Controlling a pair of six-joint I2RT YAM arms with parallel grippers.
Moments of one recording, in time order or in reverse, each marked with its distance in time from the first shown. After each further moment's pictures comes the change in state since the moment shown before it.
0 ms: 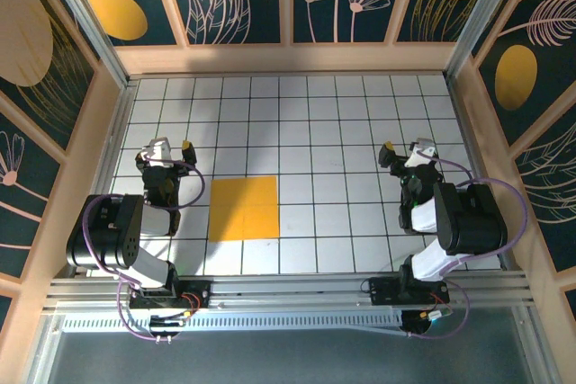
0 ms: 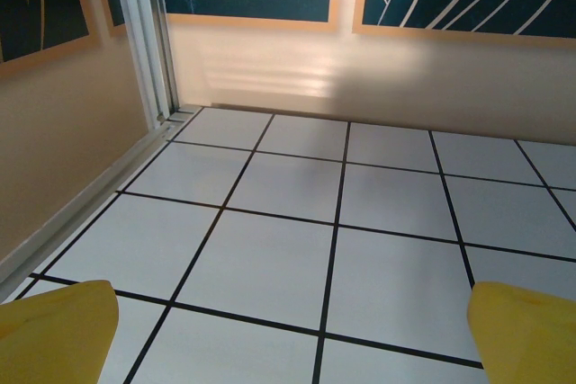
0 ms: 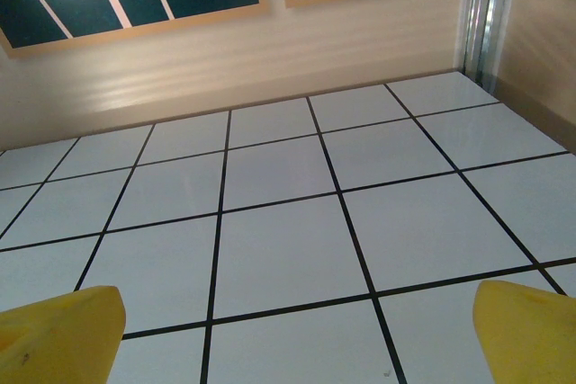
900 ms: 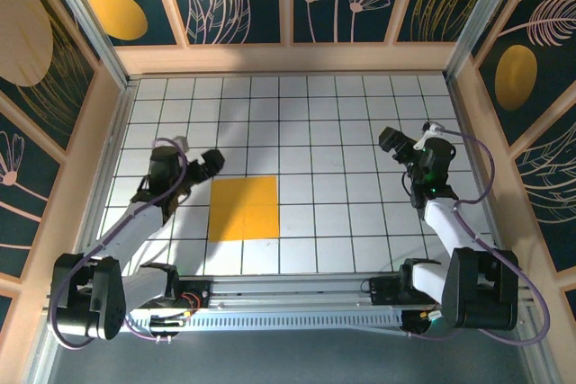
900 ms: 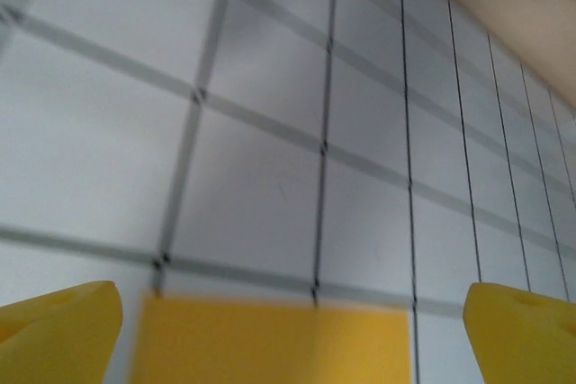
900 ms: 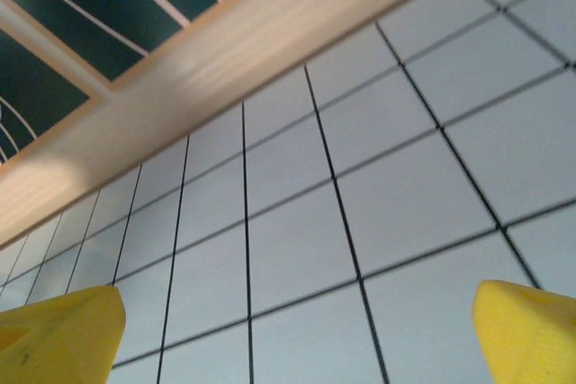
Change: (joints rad) left arm -0.147 -0.399 0.251 -1.176 0.446 -0.592; right arm -0.007 -0.457 0.270 -0.950 -0.194 0.395
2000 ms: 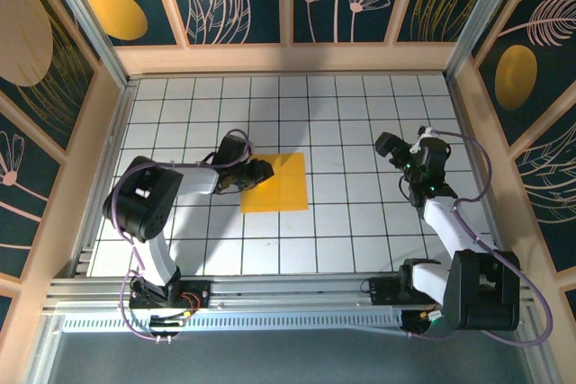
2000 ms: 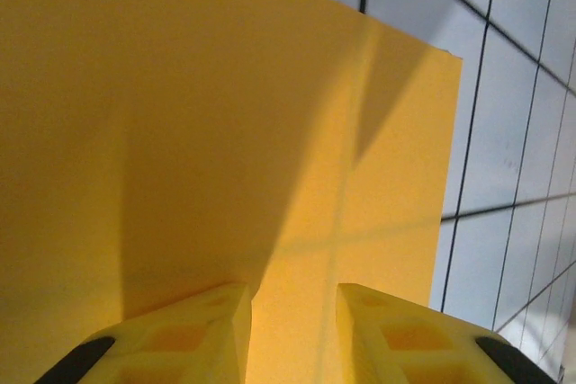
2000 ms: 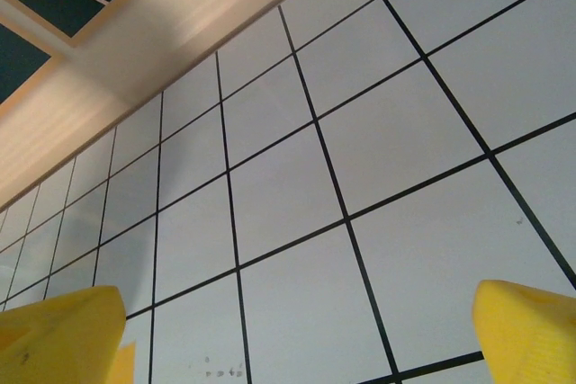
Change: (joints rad) left arm -0.311 0.701 0.354 0.130 0.151 -0.224; right arm 0.032 -0.005 0.024 -0.140 0.031 0.024
